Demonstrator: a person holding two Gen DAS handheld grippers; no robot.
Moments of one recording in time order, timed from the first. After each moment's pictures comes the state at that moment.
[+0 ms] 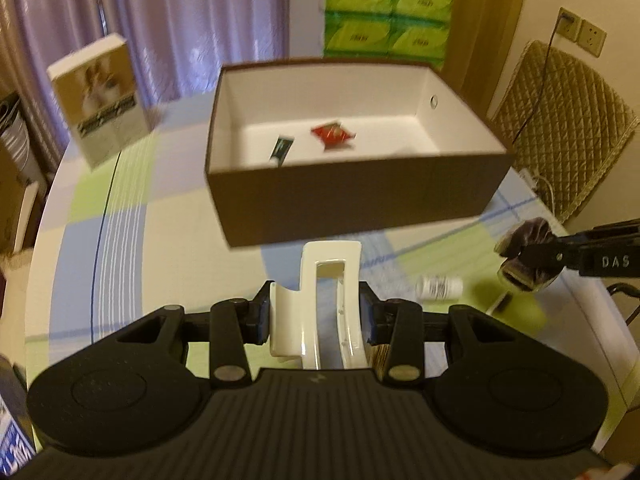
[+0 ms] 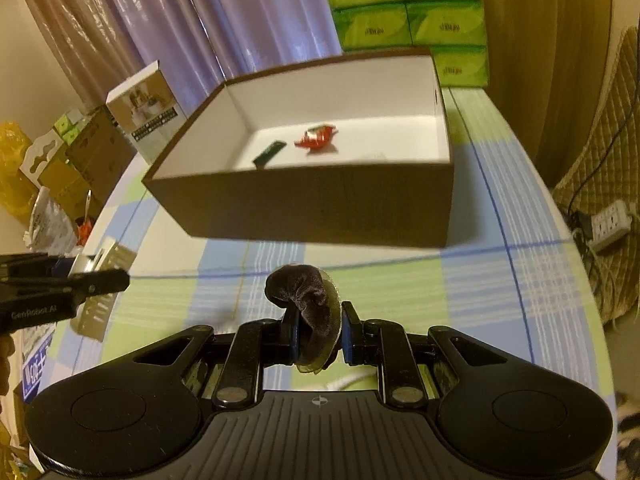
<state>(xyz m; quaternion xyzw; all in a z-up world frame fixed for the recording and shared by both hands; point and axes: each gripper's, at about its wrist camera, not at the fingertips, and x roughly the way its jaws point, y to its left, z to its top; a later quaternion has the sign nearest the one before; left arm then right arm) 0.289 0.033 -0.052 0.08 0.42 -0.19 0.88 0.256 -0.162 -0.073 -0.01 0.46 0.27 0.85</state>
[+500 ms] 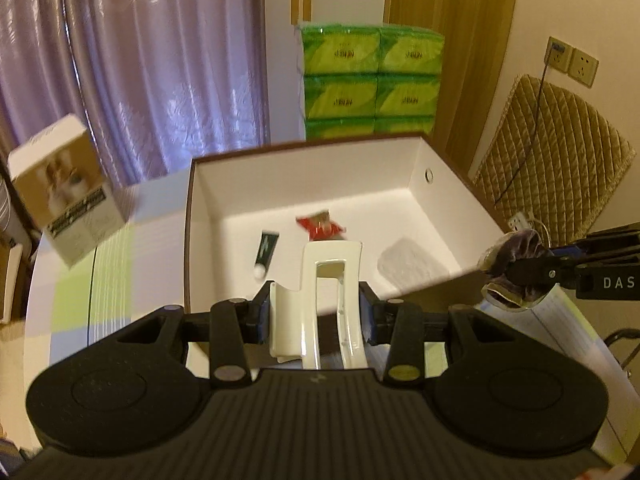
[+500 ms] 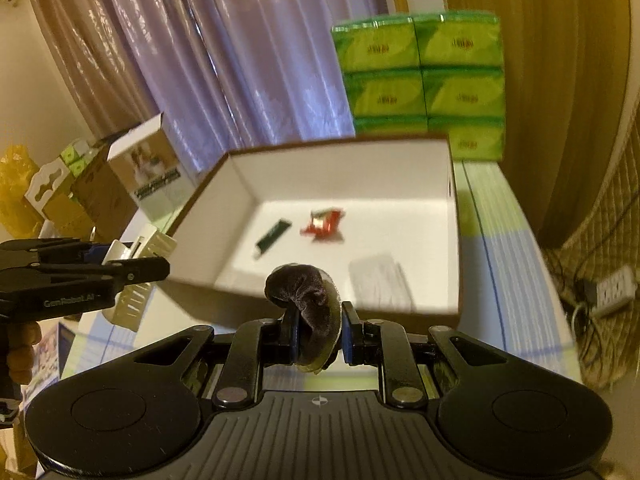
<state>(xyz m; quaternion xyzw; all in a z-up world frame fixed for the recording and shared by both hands) 0.376 -0.007 -0.016 0.09 0.37 -0.23 0.90 0.325 -0.137 -0.028 -0.01 0.41 0.29 0.87</state>
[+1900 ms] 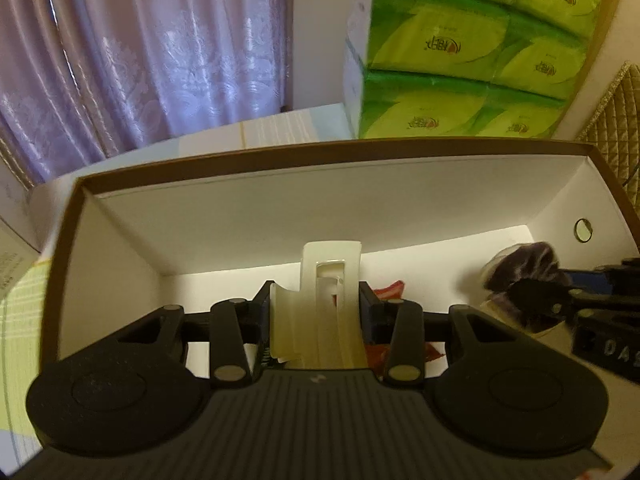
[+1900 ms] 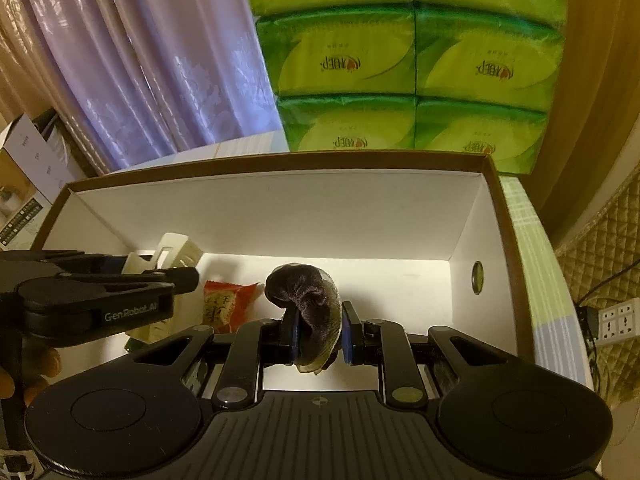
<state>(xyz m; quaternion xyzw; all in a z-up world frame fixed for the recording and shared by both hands) 0.603 -0.095 -0.142 0.08 0.47 -0.17 0.86 0.528 -0.063 -0.123 -0.04 0.47 0.20 0.86</state>
